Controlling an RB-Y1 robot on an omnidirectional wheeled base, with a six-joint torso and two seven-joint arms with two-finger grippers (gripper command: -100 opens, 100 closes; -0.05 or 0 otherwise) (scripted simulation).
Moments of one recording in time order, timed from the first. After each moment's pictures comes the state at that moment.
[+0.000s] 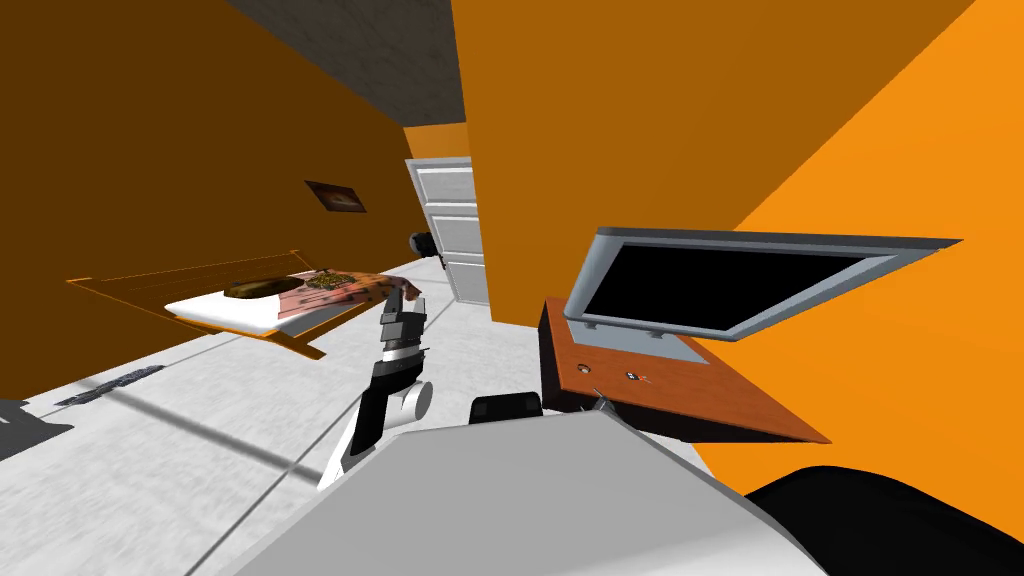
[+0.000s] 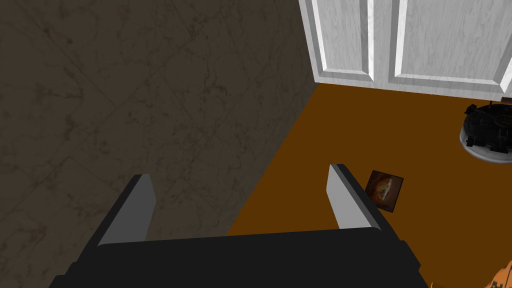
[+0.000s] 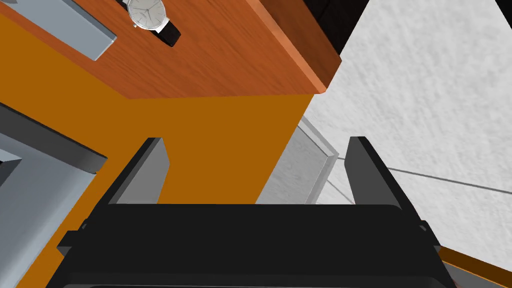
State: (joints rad) left arm 0.46 0.03 0.00 -2.24 0.05 -0.44 -0.09; right arm 0.71 -0.32 -0.14 -1.48 1.49 -0.37 0.61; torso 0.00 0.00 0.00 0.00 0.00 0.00
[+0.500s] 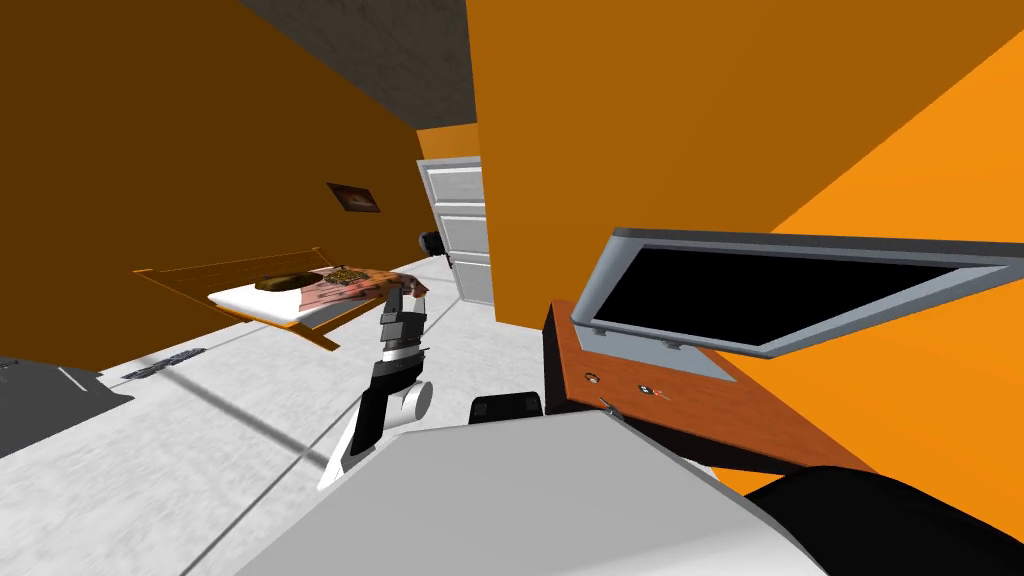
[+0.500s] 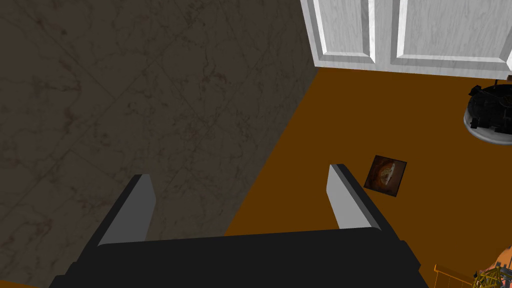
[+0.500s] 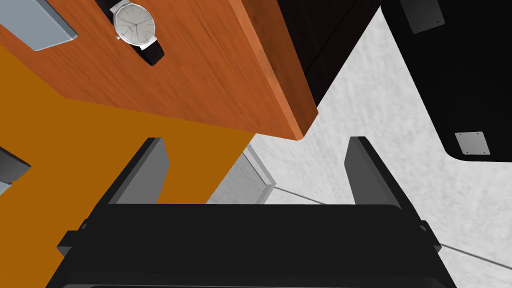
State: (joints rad) left arm 0.46 0.03 0.00 -2.24 0.05 -0.44 -0.09; right arm 0.71 -0.37 -0.16 -1.41 1.65 -0.39 0.65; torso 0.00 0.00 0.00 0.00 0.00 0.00
